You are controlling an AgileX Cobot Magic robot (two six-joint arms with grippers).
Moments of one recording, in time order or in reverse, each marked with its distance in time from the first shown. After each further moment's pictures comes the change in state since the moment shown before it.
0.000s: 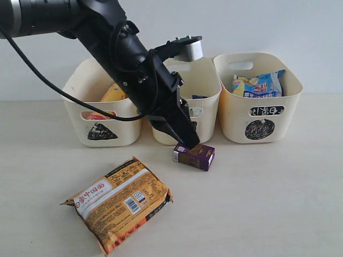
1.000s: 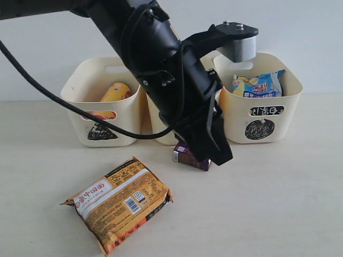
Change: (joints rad) left arm -0.203 -0.111 0.002 0.121 0.004 -0.010; right arm 0.000 0.000 0.000 0.000 0.000 0.000
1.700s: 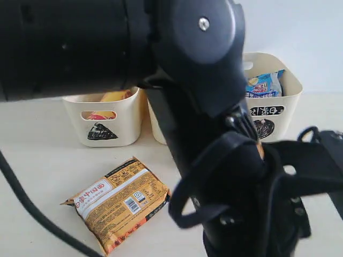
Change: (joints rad) left arm -0.324 -0.027 0.146 0.041 0.000 -0.038; right arm 0.000 0.000 0.000 0.000 0.000 0.000
